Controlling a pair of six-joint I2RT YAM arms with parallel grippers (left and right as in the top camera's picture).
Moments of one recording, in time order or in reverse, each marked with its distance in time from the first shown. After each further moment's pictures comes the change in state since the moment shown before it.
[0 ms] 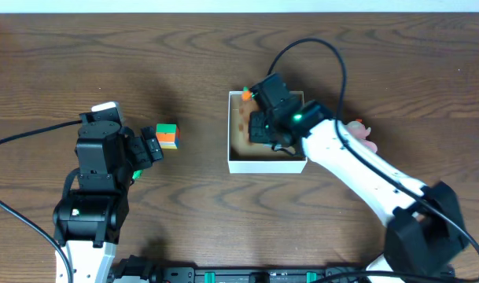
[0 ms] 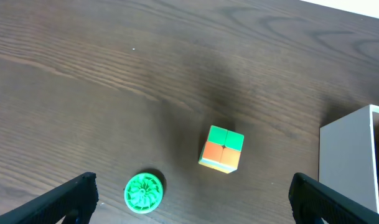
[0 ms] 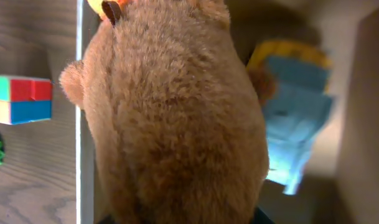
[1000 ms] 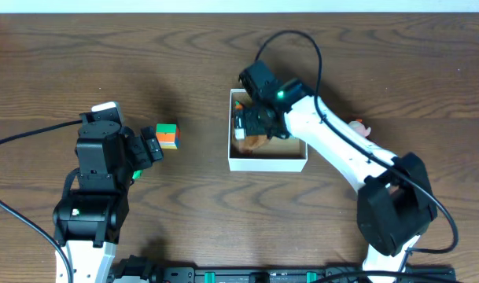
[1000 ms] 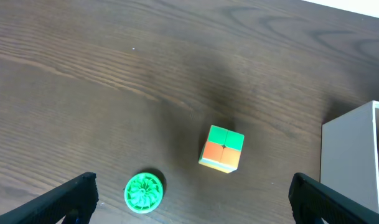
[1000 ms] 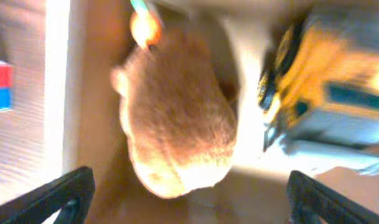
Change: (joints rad) left arm 0.000 0.001 0.000 0.000 0.000 0.000; right arm -0.031 0.174 0.285 -0.241 0.011 -0.161
